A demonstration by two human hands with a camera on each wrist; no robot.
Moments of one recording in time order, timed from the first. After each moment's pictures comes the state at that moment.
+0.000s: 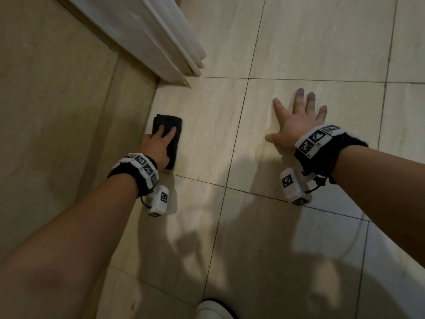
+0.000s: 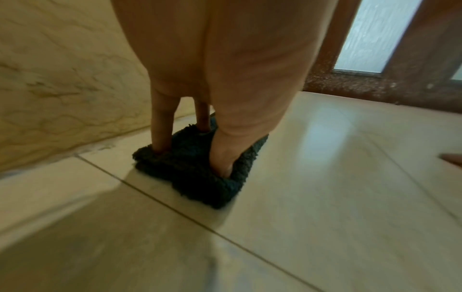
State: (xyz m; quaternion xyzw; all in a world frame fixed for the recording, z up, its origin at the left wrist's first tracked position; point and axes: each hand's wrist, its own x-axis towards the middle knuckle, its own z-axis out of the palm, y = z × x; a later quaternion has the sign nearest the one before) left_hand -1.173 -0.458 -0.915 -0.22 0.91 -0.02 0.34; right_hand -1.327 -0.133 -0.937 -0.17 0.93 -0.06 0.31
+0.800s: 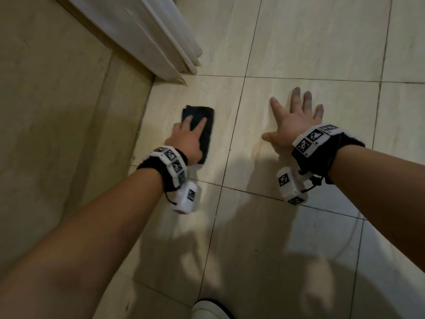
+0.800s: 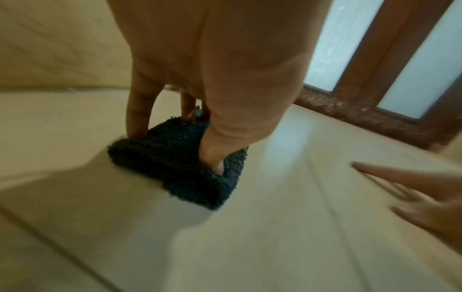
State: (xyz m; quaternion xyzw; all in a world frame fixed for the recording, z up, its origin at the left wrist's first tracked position) left_hand -1.212 -0.372 -0.915 -0.17 0.93 0.00 0.31; right_hand -1.330 -0.128 -0.942 -0.17 0.93 -0.06 0.31
